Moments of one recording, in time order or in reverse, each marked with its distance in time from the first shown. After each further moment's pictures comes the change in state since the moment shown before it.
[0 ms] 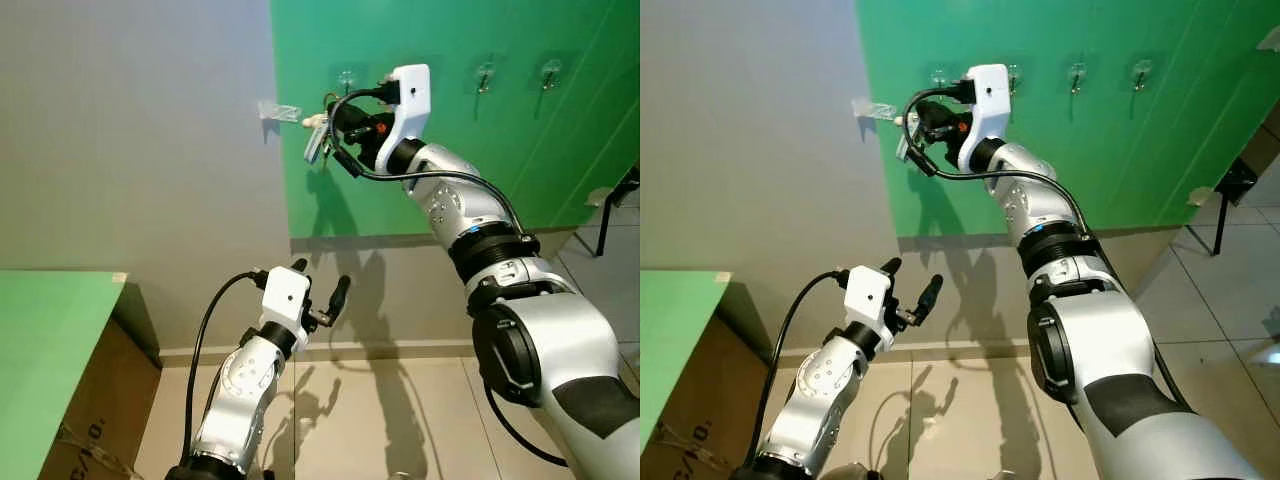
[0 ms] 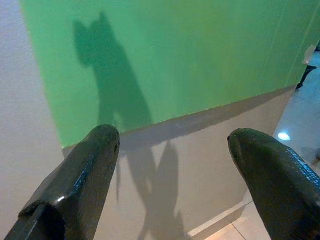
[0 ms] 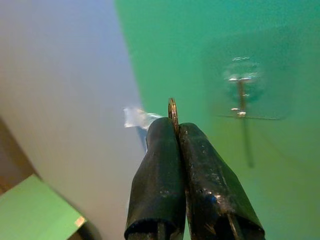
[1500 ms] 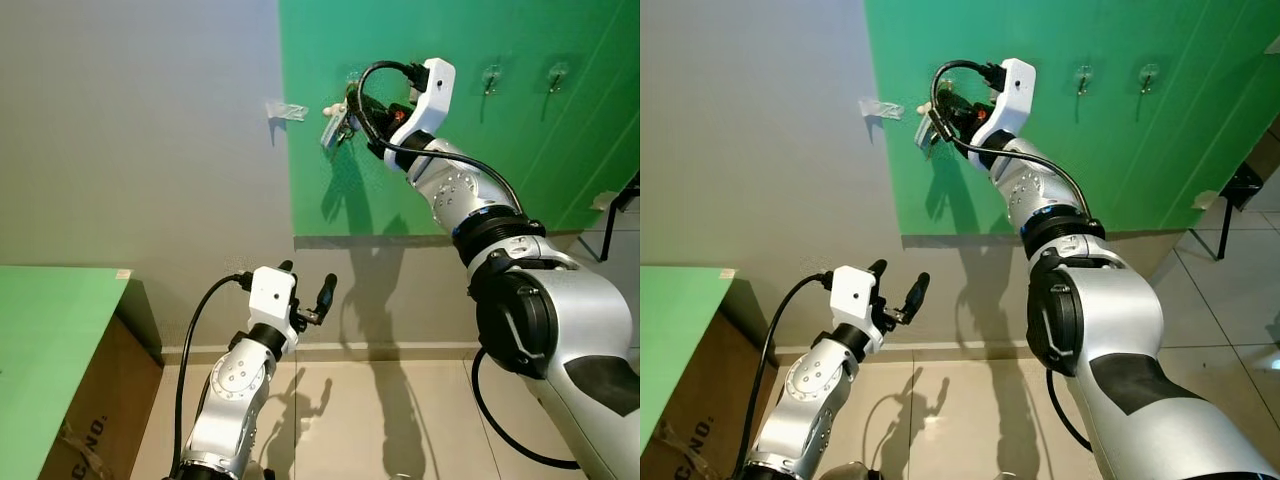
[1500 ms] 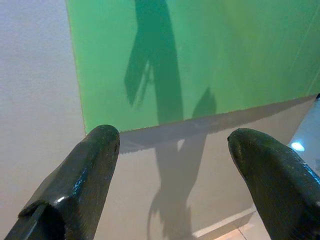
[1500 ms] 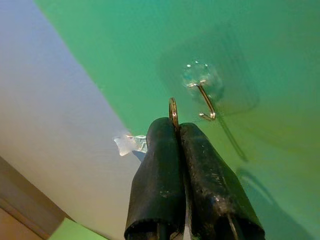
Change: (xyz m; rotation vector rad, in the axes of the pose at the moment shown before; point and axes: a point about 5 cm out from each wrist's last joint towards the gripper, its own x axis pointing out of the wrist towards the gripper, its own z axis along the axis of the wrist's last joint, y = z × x) left arm -0.007 0.008 0.004 -0.037 0.009 0.073; right arm 0.000 -0.011 0.002 0.309 -0.049 -0.109
